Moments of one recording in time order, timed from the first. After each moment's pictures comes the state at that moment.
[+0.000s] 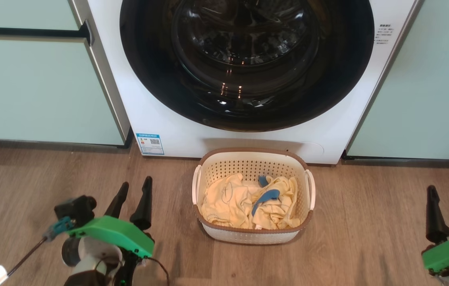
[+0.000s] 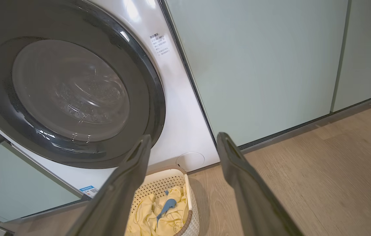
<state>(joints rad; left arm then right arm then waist) -0.08 0.08 -0.08 0.22 -0.61 -0.05 -0.13 -0.01 -0.07 -0.11 0.16 0.48 0.13 -0.04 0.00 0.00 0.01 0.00</state>
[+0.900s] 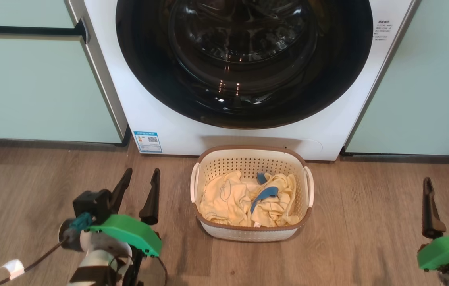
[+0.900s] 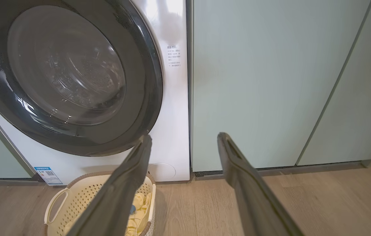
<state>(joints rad) -0.11 0.08 -0.10 0.23 -0.33 -0.05 -0.21 -0.01 -0.07 -0.10 0.10 0.13 0.13 -0.08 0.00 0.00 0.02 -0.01</state>
